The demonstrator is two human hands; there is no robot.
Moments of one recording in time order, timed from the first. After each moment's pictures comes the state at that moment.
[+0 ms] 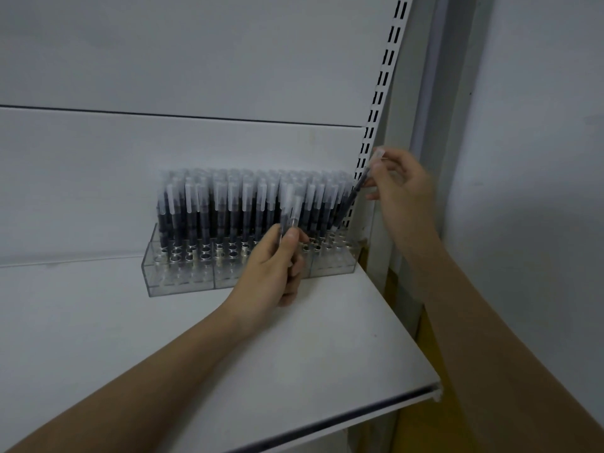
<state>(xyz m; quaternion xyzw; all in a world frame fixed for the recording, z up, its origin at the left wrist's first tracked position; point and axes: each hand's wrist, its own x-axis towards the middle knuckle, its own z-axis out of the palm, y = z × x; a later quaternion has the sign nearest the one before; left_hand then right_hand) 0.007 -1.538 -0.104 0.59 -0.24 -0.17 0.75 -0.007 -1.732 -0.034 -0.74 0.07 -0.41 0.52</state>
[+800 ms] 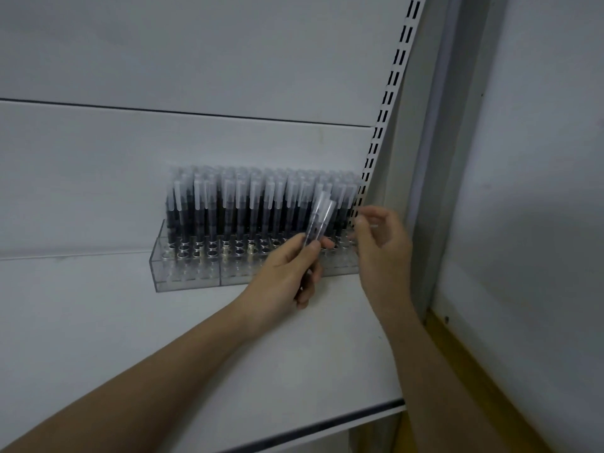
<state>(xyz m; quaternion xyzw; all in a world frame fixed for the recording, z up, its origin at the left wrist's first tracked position) 0.004 -1.539 -0.105 0.62 -0.27 -0.20 0.71 -0.032 -1.687 -0.098 -0.73 0.10 -0.40 0.54</state>
